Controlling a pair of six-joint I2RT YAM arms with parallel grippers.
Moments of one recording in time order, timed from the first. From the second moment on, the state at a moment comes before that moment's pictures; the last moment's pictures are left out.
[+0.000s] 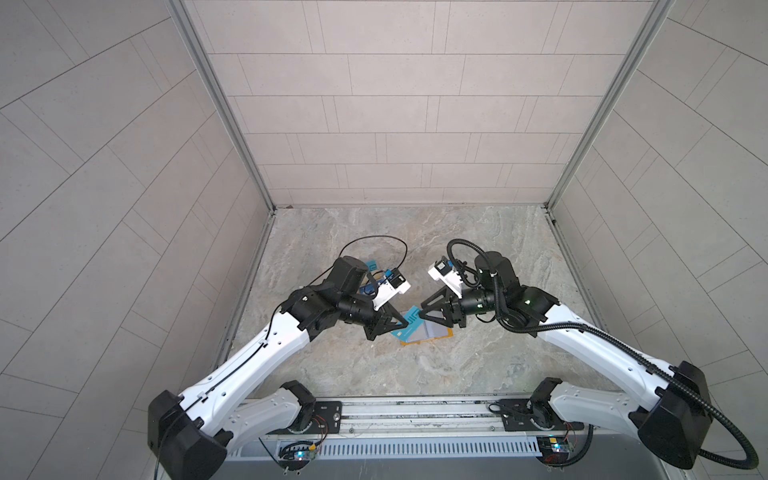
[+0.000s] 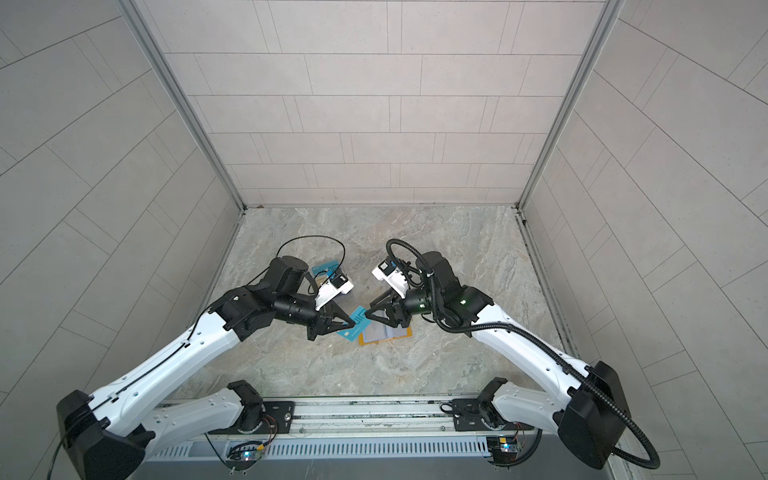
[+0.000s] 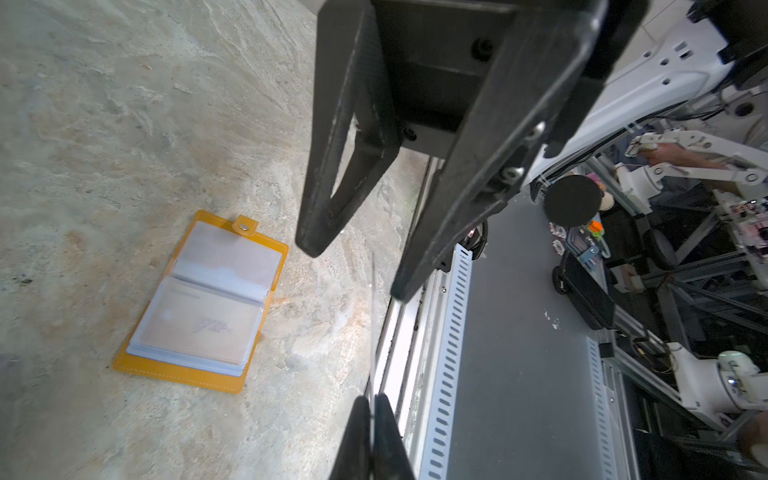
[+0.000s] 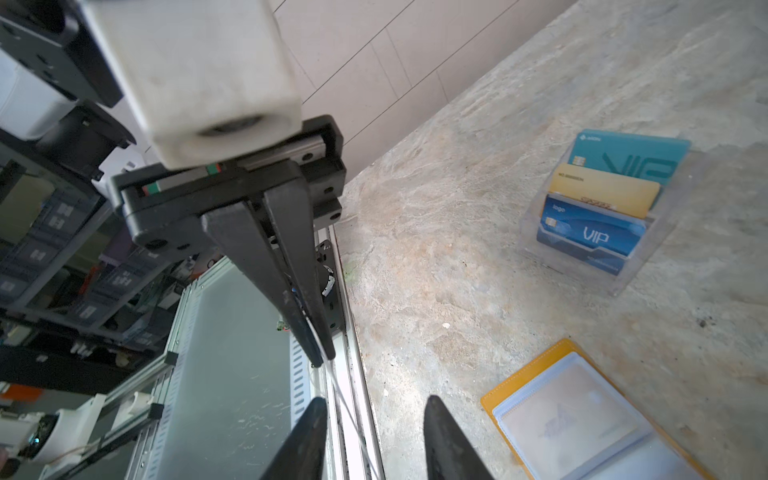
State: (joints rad) left arm -0.63 1.07 0.97 -0.73 0.73 0.07; right arm 0.63 1.12 0.87 -0.29 -0.76 0.17
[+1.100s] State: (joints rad) left arm -0.34 1.58 1.32 -0.92 0.20 0.76; right arm 0.61 0.97 0.78 -0.44 -0.12 0.18
